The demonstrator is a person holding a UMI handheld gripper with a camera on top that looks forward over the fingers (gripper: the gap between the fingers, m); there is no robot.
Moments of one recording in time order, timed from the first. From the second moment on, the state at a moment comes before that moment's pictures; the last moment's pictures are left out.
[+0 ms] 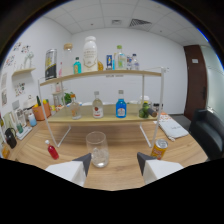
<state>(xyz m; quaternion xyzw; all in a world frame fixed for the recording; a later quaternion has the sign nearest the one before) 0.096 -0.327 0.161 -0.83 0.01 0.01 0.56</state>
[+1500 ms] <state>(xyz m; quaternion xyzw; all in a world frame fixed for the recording) -0.075 -0.208 0.217 -0.79 -0.05 0.04 0.61</state>
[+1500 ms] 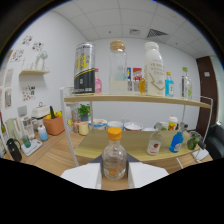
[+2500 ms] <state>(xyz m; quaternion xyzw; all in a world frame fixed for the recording) -0.068 -0.201 0.012 -0.89 -0.01 0.01 0.46</state>
